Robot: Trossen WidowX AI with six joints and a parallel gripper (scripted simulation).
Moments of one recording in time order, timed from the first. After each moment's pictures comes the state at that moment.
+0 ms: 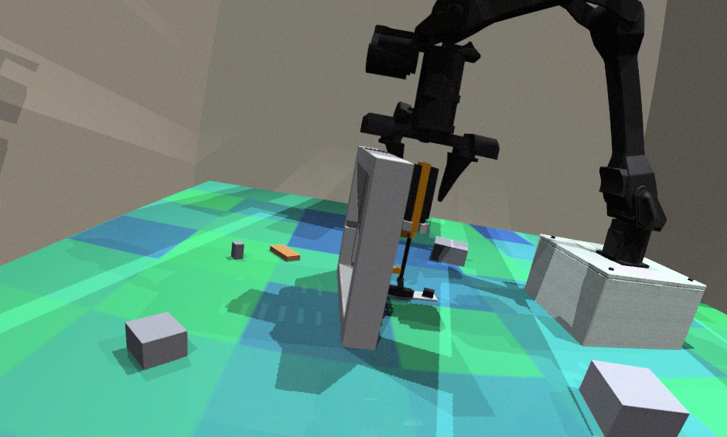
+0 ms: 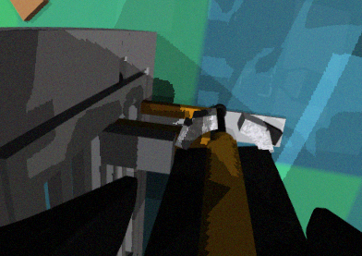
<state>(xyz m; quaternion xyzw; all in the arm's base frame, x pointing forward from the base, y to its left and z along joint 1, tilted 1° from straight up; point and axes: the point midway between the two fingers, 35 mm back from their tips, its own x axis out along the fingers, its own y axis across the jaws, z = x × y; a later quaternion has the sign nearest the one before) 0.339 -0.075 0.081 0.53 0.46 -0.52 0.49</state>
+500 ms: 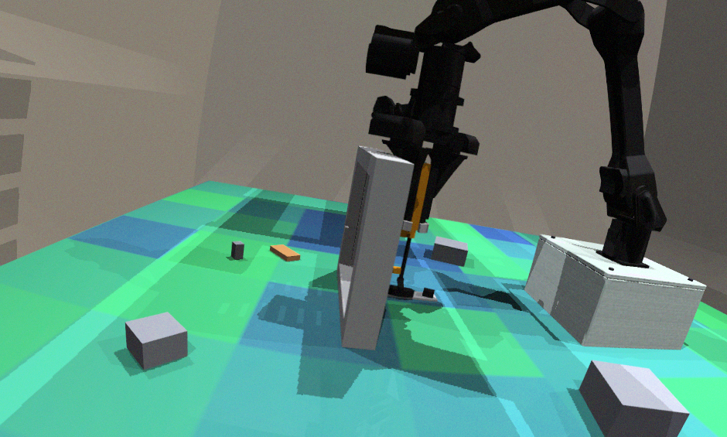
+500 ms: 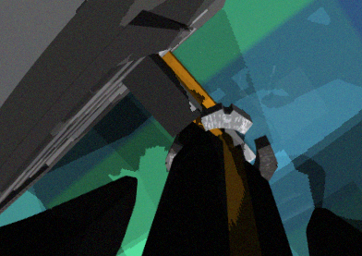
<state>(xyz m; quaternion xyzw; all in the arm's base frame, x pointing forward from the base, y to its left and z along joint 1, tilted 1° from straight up) 0.339 -0.075 0.080 0.31 0.62 -0.31 0.65</state>
